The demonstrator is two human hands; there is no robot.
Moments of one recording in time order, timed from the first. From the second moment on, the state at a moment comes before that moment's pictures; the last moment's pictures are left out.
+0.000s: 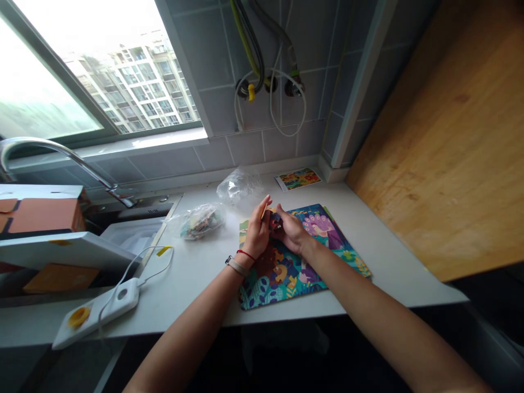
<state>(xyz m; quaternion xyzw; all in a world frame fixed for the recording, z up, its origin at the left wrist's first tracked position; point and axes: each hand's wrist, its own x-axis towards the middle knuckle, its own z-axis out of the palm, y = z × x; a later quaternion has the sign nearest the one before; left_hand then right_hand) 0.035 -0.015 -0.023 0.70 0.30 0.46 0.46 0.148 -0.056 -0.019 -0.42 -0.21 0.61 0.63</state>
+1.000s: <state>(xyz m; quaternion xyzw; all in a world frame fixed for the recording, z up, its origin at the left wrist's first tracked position) 0.026 0.112 0.041 0.84 0.53 -0.06 -0.05 0.178 -0.052 -0.004 -0.47 -0.13 0.52 0.70</state>
